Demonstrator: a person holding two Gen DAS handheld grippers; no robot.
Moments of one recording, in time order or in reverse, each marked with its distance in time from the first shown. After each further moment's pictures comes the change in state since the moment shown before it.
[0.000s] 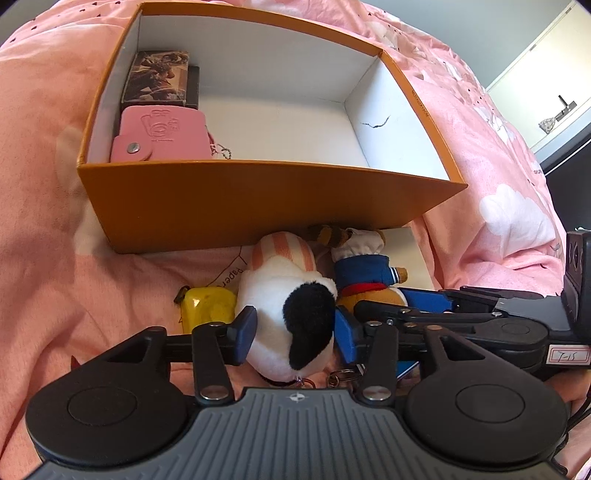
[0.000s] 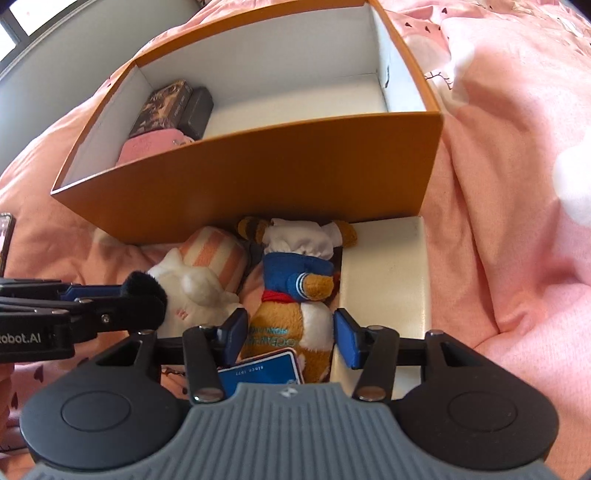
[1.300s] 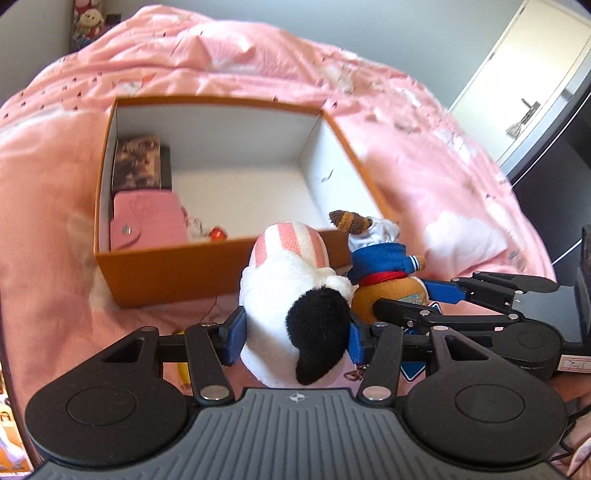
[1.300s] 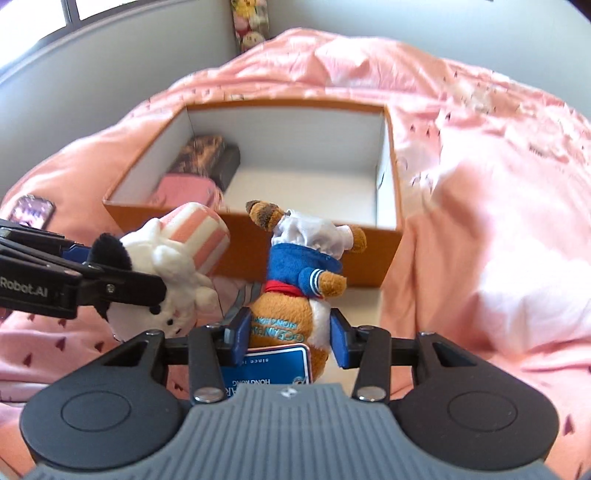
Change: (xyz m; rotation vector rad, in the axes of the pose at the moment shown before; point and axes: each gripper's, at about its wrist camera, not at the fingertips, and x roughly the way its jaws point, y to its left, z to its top) left arm -0.068 -0.036 0.004 0.105 -0.168 -0.036; right arm -0.084 0.021 -0.007 -0.202 -0.206 -0.077
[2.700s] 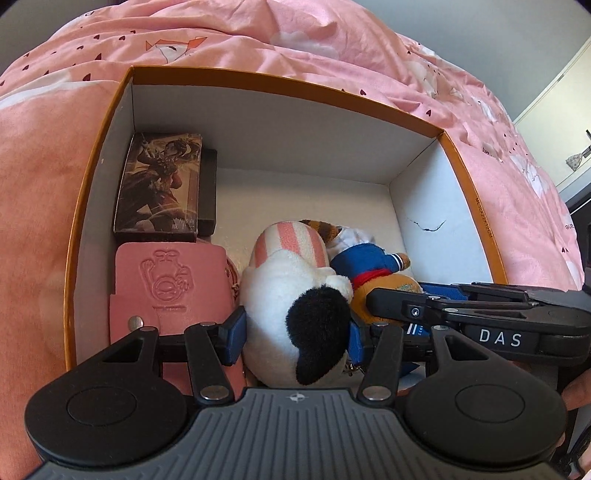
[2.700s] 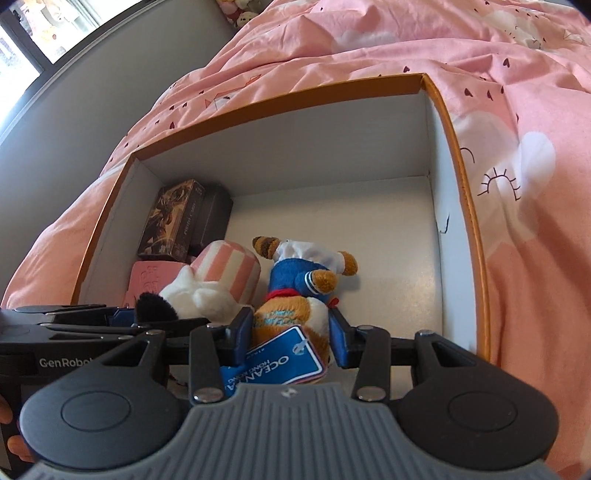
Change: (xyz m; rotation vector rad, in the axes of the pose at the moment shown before) left arm 0.103 0.066 0.066 -0.146 0.090 0.119; right arm 0.139 -0.046 0.097 0.198 0.138 0.235
